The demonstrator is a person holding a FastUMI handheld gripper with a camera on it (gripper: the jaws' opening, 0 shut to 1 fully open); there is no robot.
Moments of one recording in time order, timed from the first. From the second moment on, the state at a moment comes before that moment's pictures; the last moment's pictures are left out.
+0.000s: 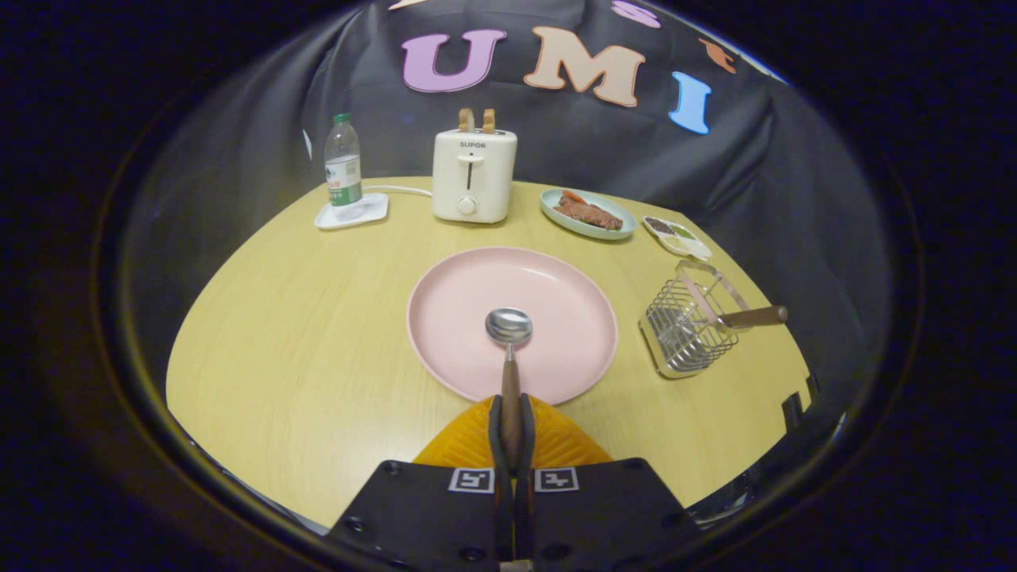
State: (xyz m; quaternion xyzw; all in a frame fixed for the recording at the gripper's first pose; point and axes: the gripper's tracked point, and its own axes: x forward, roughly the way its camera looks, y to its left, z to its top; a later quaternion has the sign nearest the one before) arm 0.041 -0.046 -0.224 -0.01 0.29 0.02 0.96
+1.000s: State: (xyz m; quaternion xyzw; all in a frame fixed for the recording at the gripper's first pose) arm 0.051 -0.147 -0.112 0.06 0.28 -0.10 0.95
